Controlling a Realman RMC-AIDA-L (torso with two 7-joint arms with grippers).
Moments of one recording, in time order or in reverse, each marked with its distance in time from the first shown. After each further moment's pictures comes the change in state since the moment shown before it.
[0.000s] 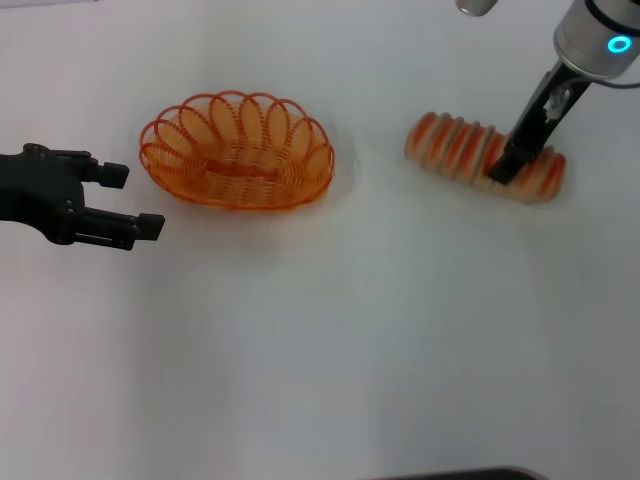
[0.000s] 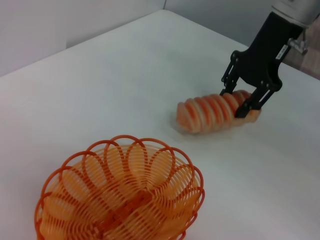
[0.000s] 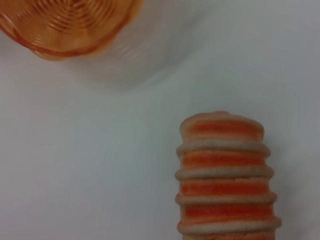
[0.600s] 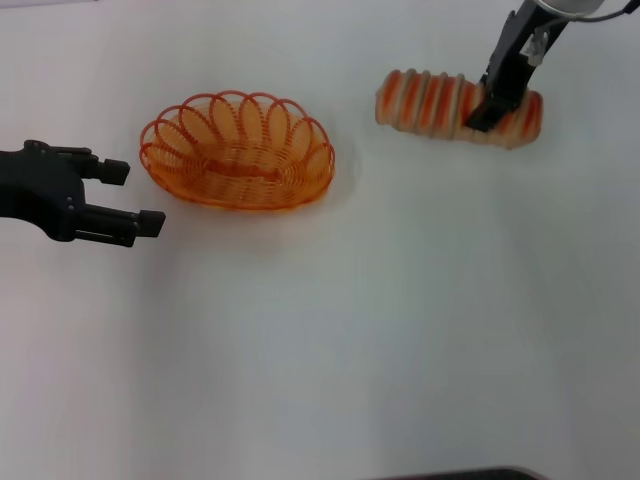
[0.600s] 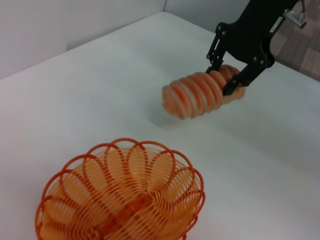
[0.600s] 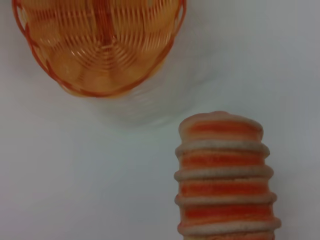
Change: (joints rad) left arm -0.004 0.001 -0.002 0.000 -0.003 0.000 0.000; right arm 0.114 -0.010 0.000 -0.005 -0.010 -0.023 -0.132
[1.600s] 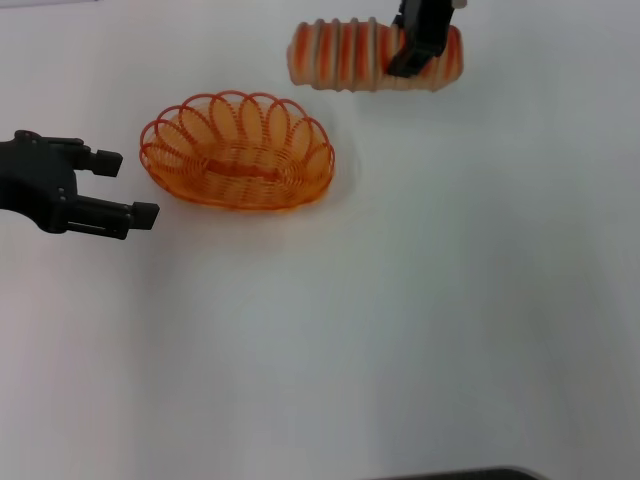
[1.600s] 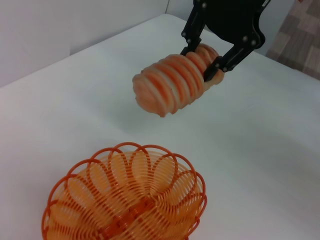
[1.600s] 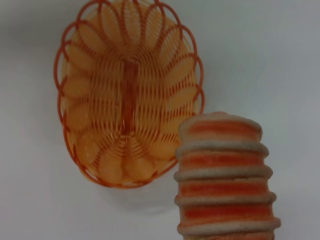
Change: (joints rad) left arm -0.005 0.004 -0.003 0.040 -0.002 0.022 -0.024; right arm 0.155 0.042 0.019 -0.026 0.004 -0.002 -0.106
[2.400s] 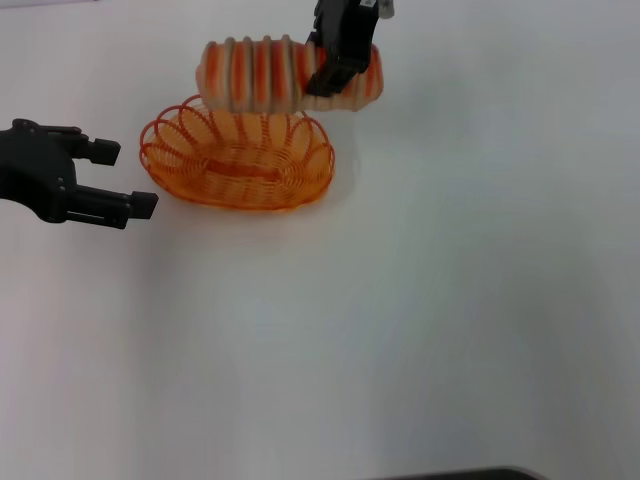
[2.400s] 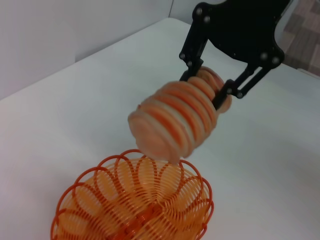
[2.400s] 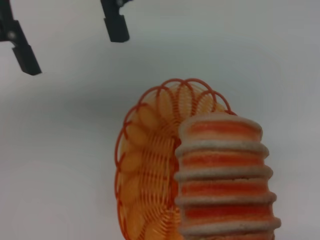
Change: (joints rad) left arm -0.006 -0.003 0.000 0.019 0.000 -0.009 0.000; right arm 0.049 0.017 -0.059 0.006 0.180 -0.013 -0.012
